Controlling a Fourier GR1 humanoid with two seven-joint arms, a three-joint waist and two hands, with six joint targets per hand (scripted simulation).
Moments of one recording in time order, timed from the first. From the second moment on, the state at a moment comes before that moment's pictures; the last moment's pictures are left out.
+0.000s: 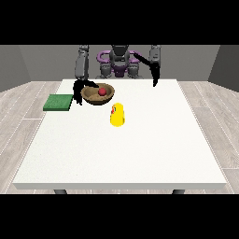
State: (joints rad) left arm -0.43 0.05 -0.07 -1.21 -0.17 0.19 -0.16; right arm -0.37 -0.07 -0.25 -0.74 -0.23 0.01 -0.35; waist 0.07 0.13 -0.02
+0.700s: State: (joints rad) left arm -0.36 0.10 -0.01 -1.14 -0.12 0.13 -0.21; right arm -0.41 -0.12 -0.25 -0.77 -0.23 -0.14 -0.05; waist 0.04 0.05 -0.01
